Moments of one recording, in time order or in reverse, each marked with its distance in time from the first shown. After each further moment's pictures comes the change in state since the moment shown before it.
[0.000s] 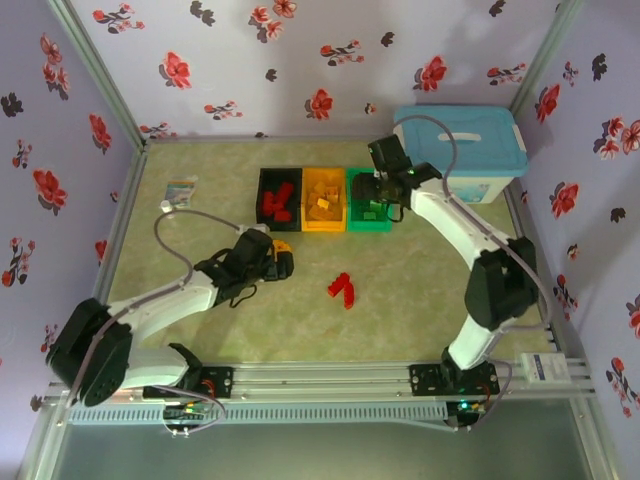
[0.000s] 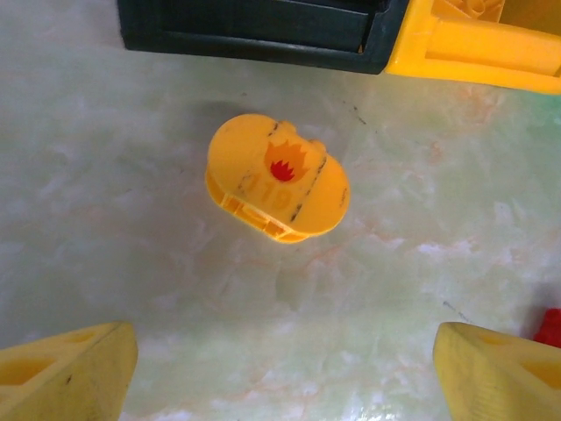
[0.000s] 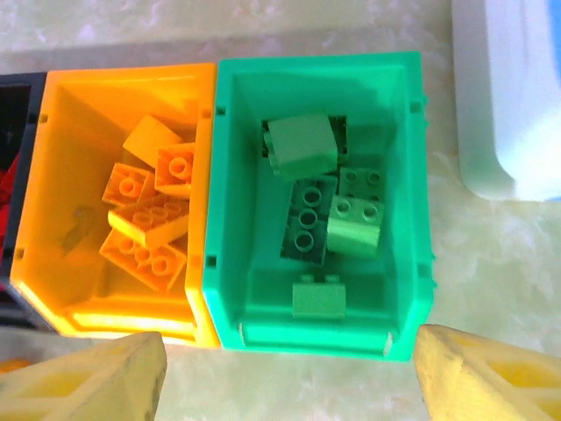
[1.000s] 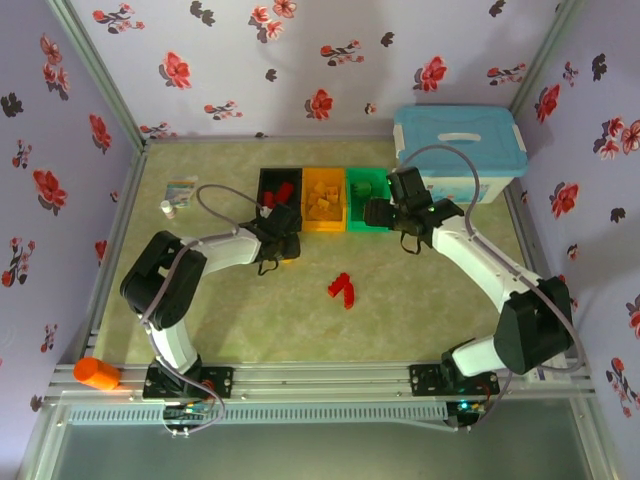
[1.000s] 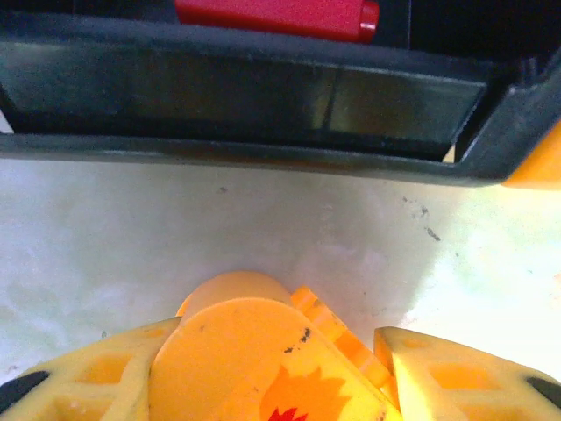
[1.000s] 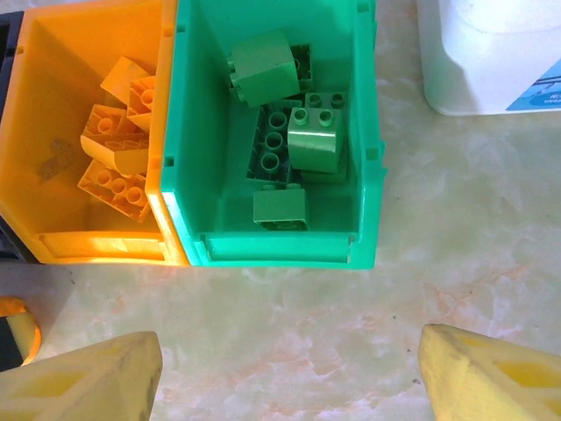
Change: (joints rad) left arm 0.047 0.489 0.344 -0.067 -0.018 -0.008; right arm -0.003 -0.254 -0.340 0.118 -0.002 0.037
